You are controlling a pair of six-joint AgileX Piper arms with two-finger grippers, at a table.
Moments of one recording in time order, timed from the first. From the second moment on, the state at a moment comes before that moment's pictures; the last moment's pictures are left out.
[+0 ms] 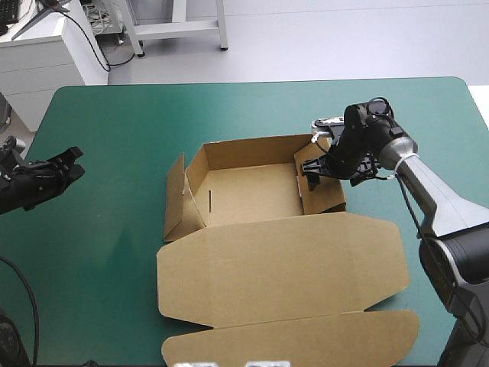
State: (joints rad) left arm 0.48 1.40 -1.02 -0.91 0.73 0.39; right arm 0.28 1.86 -1.64 0.09 1.19 0.08
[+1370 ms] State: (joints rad) left arm 0.48 1.44 -1.02 -0.86 0.74 0.57; right arm 0.28 1.43 -1.68 0.15 1.25 0.02
